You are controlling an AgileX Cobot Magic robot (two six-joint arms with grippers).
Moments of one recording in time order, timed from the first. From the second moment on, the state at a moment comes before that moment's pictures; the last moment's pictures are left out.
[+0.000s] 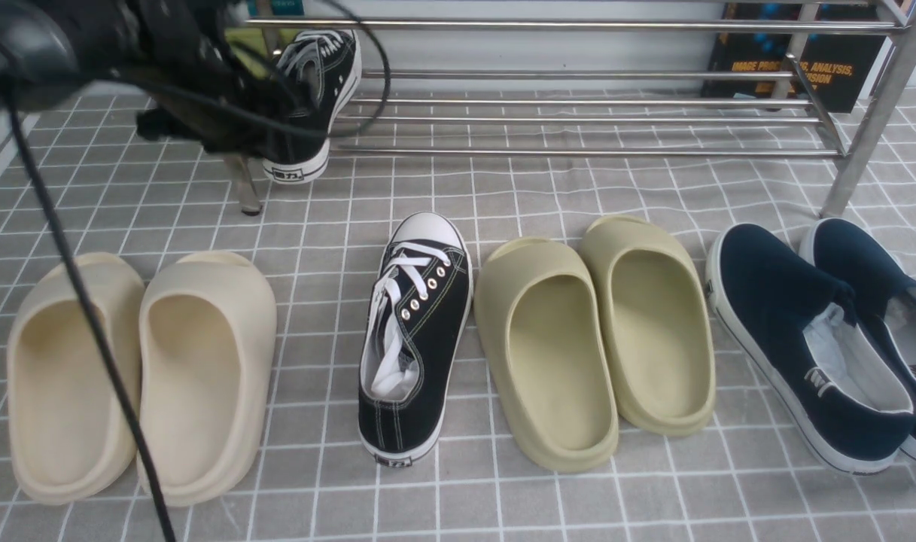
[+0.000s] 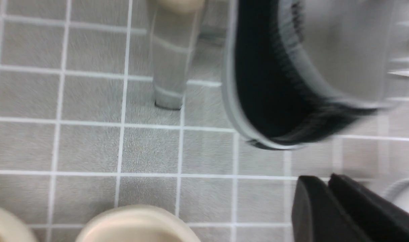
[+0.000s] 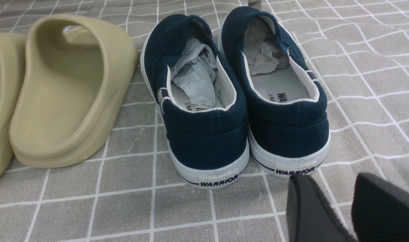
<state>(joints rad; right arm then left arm) -0.04 -0.01 0.02 -0.04 0.39 0.15 -0.12 1.95 -1.76 -0.11 0.76 -0.18</state>
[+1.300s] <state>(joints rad) -0.04 -0.01 0.02 -0.04 0.39 0.15 -0.52 1.57 -1.16 0.04 0.89 -0.41</state>
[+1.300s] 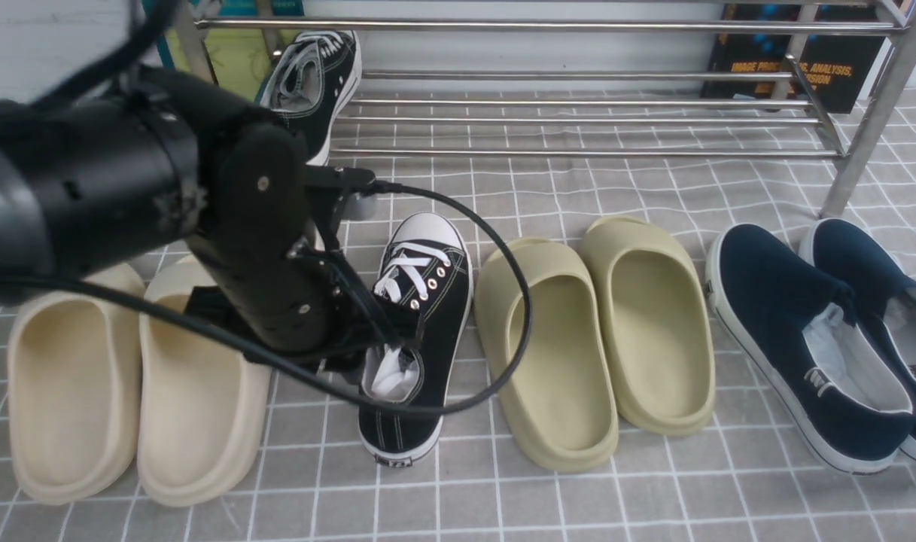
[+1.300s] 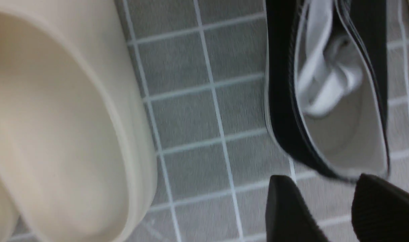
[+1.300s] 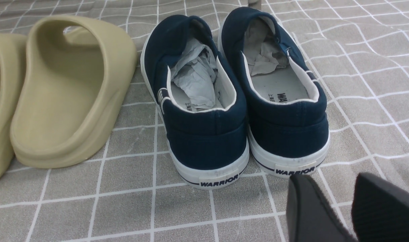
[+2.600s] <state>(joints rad) -0.04 -0.01 0.02 -0.04 0.39 0.15 -0.33 1.72 -1.49 -0.12 0.90 -0.37</state>
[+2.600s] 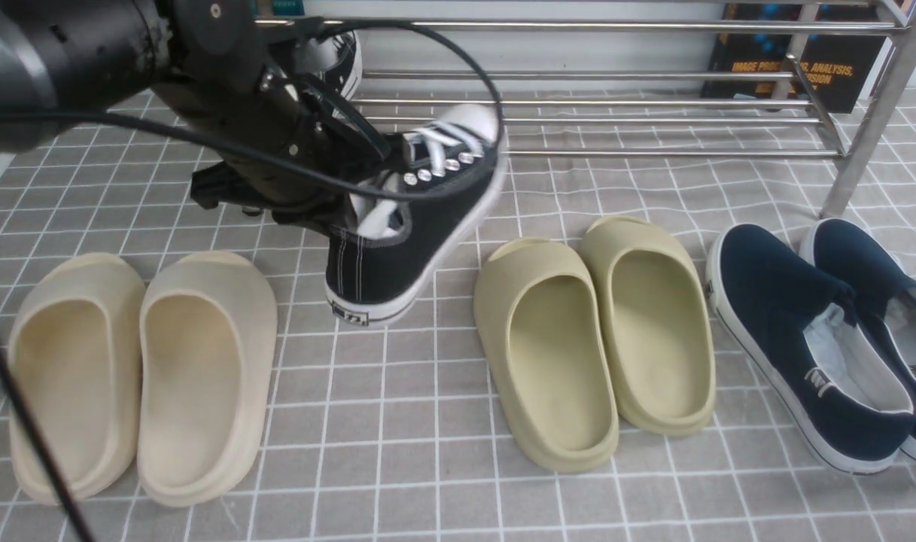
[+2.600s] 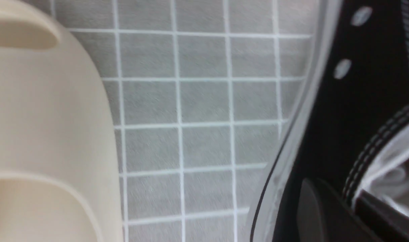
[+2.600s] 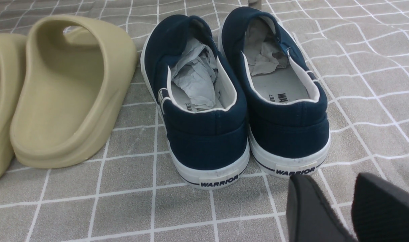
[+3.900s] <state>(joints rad) -0.04 -0.01 0.02 -0.04 0.39 0.15 -0.27 2.18 -2.01 0.06 0.72 -0.50</state>
